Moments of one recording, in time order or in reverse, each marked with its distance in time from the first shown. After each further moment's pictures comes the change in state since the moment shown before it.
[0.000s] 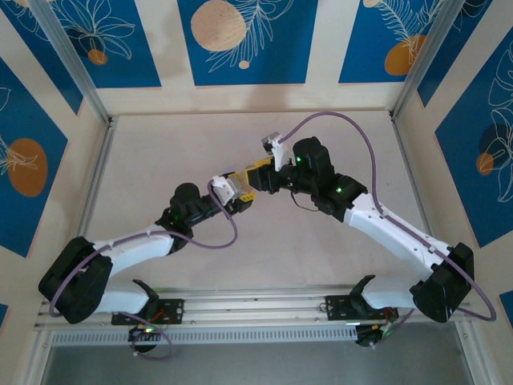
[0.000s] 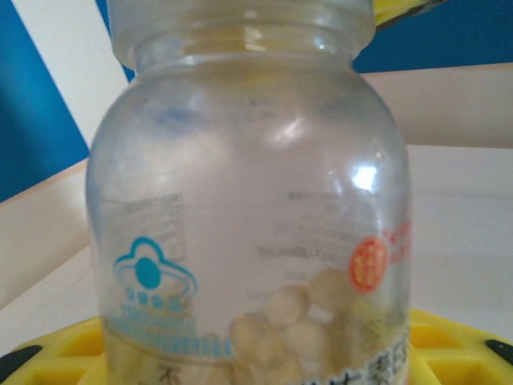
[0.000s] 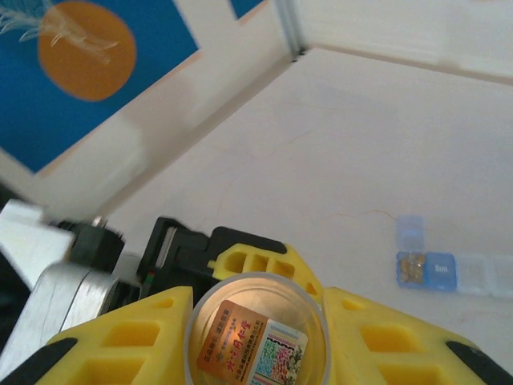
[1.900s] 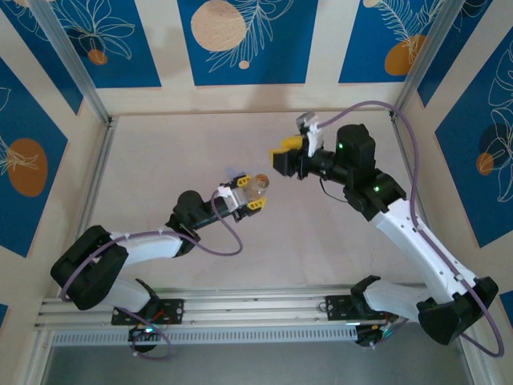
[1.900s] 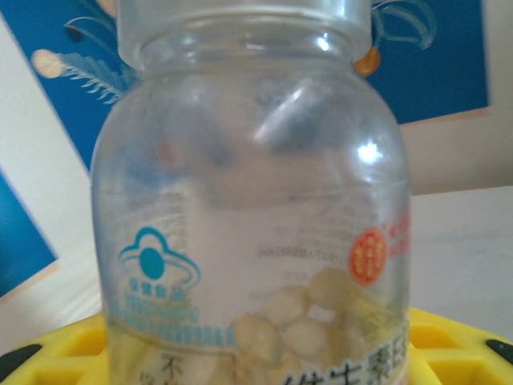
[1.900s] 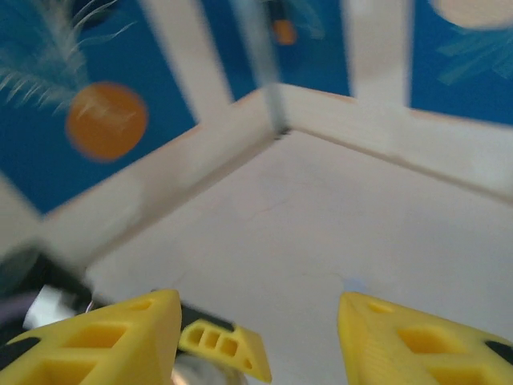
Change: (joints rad) left arm -0.042 0.105 -0.030 0.319 0.148 0.027; right arm -0.198 -0.158 0.065 -0.061 -0.227 -0.204
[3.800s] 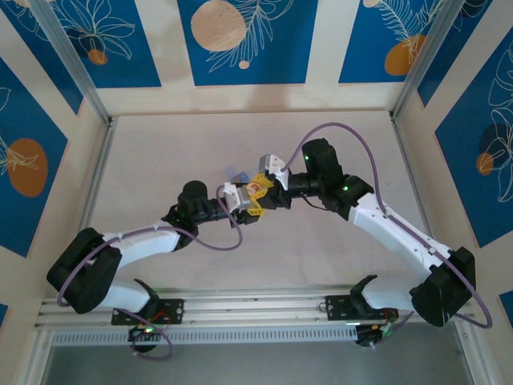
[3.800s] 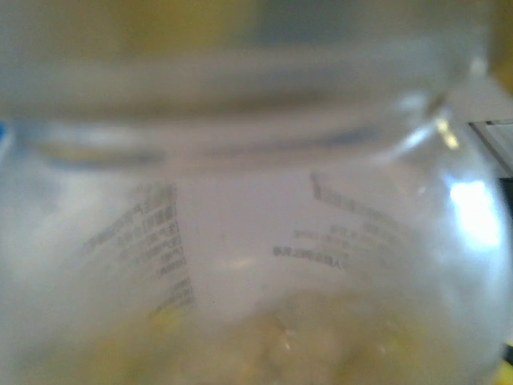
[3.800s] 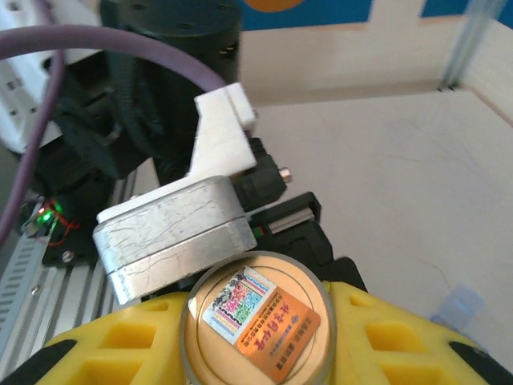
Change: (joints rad) left arm 0.031 -0.027 0.069 -0.338 0.147 -0.013; right arm 0.085 0.133 -0.126 -0.007 -0.240 -0.419
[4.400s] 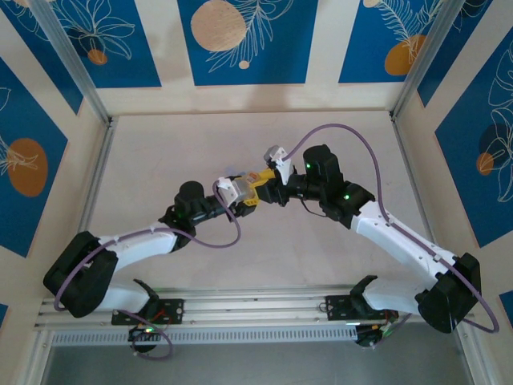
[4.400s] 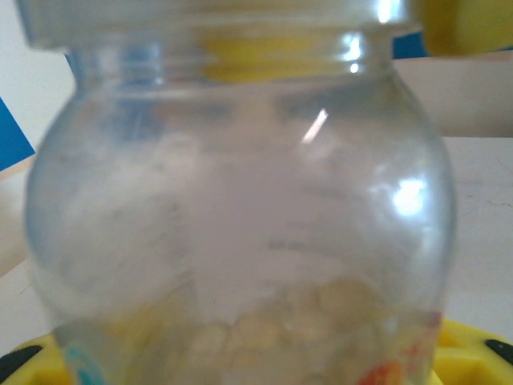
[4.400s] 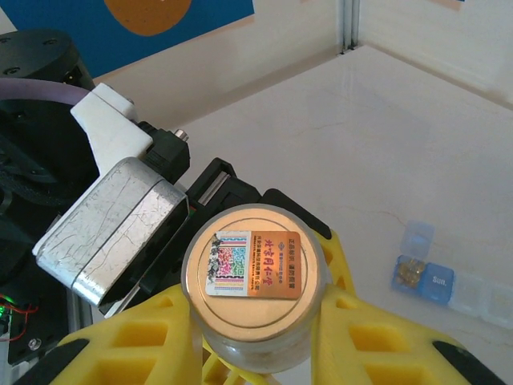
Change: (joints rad) left arm 0.011 -0.033 -0.017 -0.004 -0.171 -0.023; right arm 0.035 -0.052 -0.057 0.085 0.259 0.317
